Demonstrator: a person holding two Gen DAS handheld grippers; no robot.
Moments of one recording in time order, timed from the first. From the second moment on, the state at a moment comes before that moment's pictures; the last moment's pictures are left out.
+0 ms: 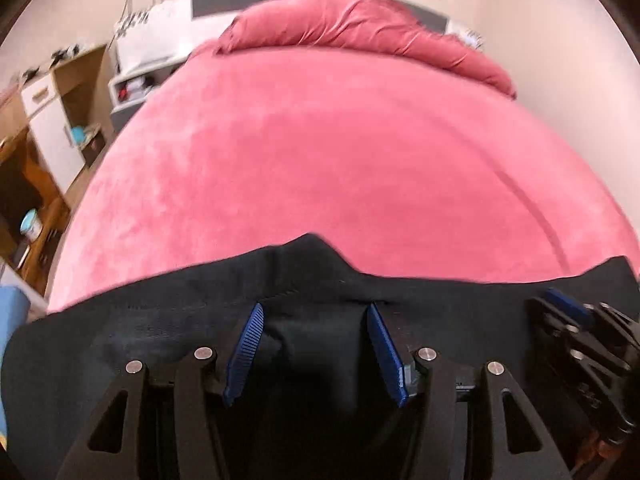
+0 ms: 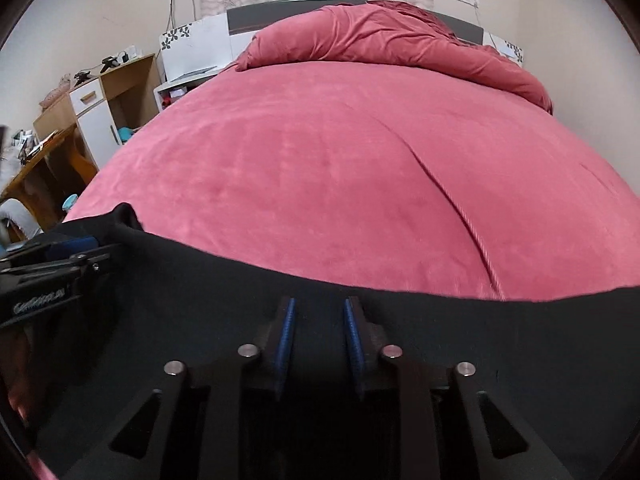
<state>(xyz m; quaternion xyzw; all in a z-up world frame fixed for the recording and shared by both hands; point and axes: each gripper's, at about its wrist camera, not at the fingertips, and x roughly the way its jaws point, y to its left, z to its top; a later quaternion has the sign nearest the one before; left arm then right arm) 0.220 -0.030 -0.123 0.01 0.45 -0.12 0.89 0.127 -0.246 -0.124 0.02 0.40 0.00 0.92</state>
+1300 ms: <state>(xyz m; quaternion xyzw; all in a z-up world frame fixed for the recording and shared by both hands) 0.121 -0.002 -0.147 -0.02 0.39 -0.14 0.91 -0.103 -0.527 -0.131 0.40 0.34 -0.24 0.82</state>
